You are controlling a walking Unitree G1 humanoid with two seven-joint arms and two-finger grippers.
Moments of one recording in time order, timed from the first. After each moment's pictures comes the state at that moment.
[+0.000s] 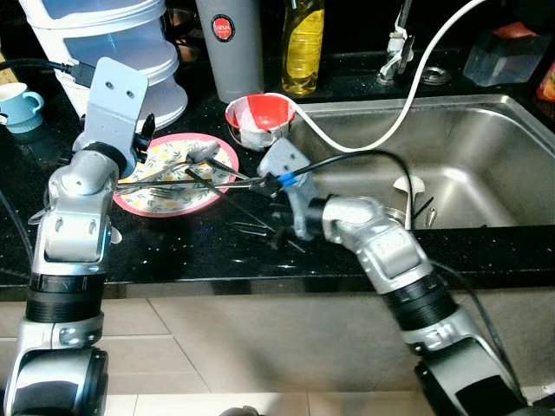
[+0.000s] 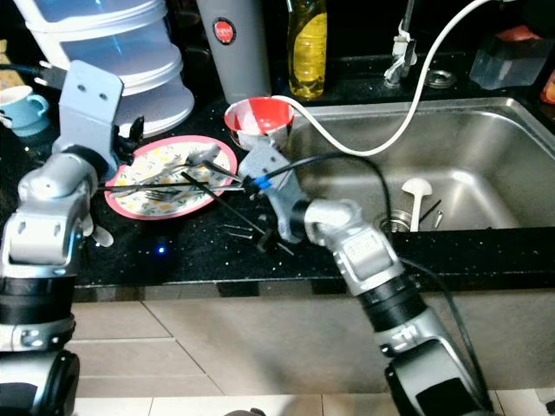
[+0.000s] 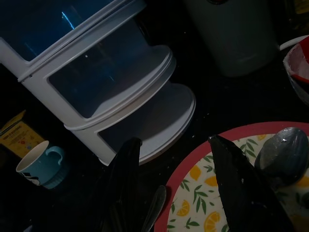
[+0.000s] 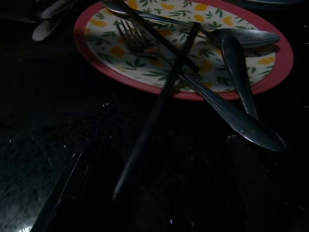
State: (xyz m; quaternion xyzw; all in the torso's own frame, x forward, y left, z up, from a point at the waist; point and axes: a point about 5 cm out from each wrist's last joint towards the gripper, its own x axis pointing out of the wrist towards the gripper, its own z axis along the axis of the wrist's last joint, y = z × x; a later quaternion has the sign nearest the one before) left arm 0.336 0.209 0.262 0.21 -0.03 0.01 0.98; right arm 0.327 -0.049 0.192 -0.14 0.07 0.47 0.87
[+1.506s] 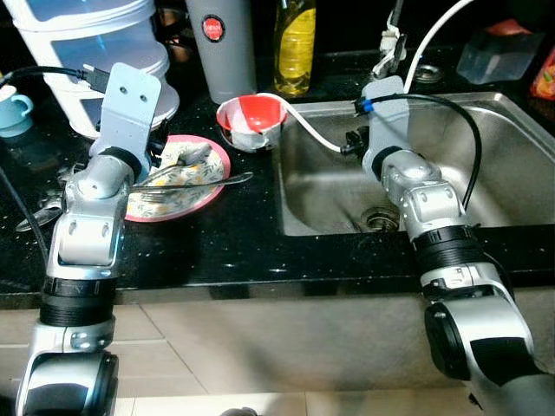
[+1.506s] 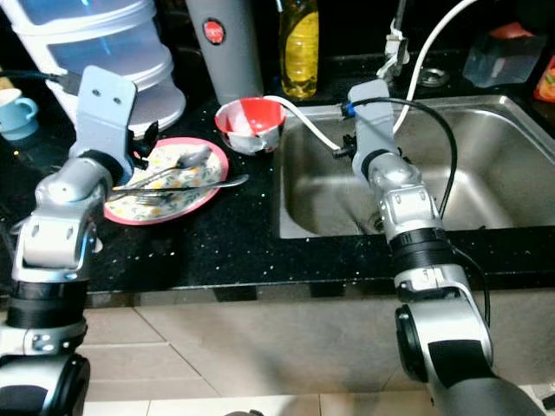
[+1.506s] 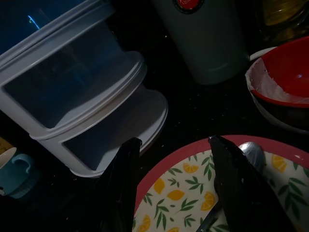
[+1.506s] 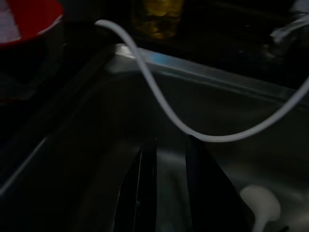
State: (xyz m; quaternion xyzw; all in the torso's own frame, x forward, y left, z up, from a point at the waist) left arm 0.336 0.194 0.257 0.19 -0.02 -0.01 0.98; right arm 0.396 -0.159 0.230 -0.12 0.04 0.09 0.99
